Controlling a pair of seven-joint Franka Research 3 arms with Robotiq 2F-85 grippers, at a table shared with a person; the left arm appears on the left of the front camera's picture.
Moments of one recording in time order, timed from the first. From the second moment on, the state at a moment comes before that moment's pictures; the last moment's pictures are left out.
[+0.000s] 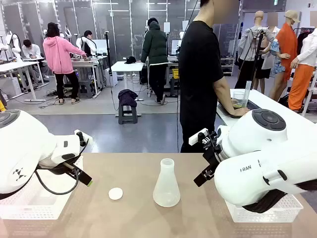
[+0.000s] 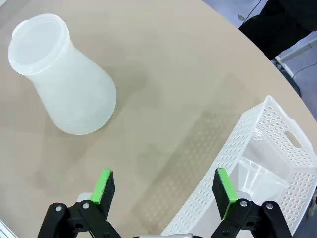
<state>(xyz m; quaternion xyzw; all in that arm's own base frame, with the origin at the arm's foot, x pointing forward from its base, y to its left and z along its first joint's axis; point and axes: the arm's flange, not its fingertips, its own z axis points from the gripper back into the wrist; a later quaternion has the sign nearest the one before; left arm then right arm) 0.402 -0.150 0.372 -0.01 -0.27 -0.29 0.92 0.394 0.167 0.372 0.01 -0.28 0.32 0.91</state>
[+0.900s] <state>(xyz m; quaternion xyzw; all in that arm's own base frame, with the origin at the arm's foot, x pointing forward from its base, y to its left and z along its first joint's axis) 0.401 -0.150 0.372 -0.01 -0.27 -0.29 0.92 0.394 0.167 0.372 0.01 -0.28 0.32 0.91</state>
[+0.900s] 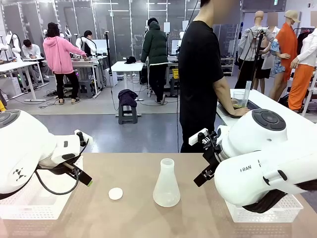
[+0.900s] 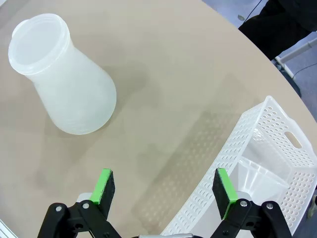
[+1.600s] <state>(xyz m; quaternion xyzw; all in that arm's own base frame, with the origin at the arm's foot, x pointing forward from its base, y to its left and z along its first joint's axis) 0.401 -0.150 0.372 -0.01 -0.27 -0.29 0.92 0.394 0.167 0.372 0.01 -0.28 0.32 0.91</state>
